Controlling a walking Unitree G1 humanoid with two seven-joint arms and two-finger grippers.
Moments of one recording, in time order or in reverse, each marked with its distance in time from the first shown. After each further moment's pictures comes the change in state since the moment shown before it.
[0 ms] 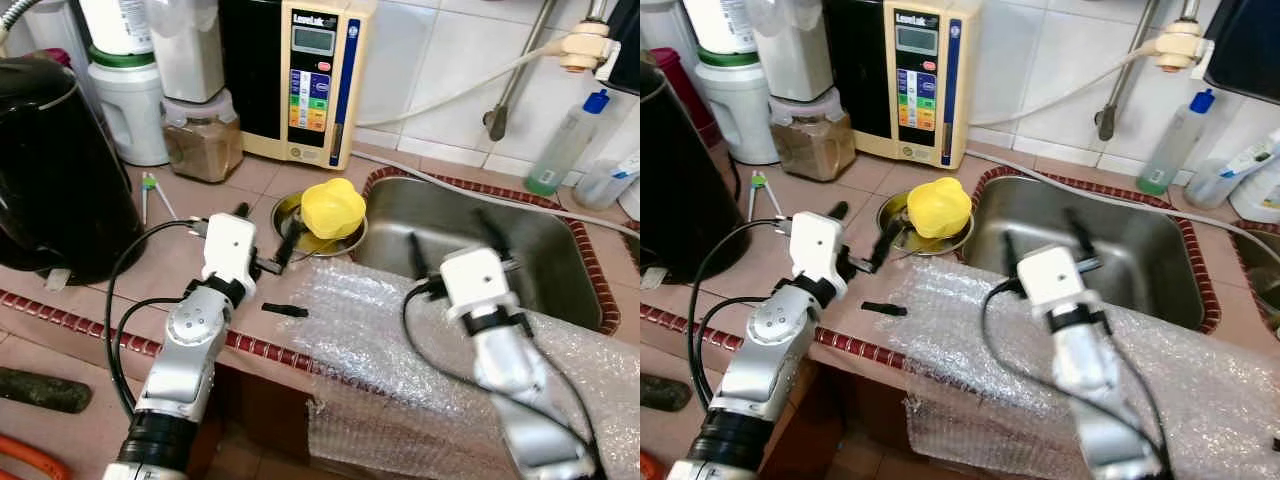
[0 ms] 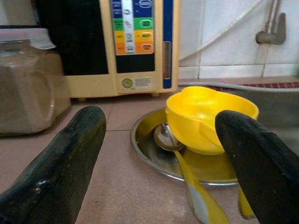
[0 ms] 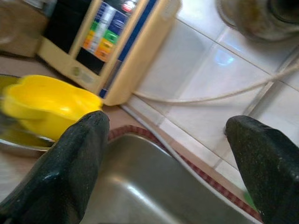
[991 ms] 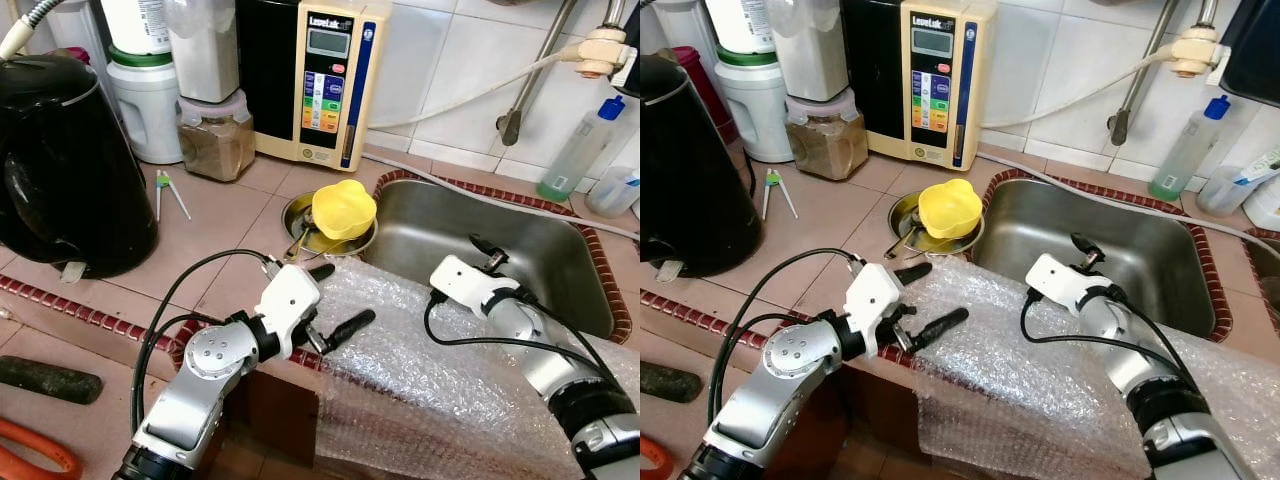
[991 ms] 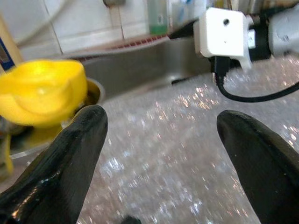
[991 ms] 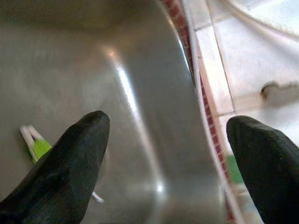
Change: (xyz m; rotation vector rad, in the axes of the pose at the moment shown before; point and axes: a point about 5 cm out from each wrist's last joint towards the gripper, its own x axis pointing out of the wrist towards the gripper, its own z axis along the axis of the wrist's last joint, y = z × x) left arm -0.033 -0.062 -0.002 0.048 0.092 -0.601; right arm 0.035 -0.040 -0.096 -0.490 0.412 0.248
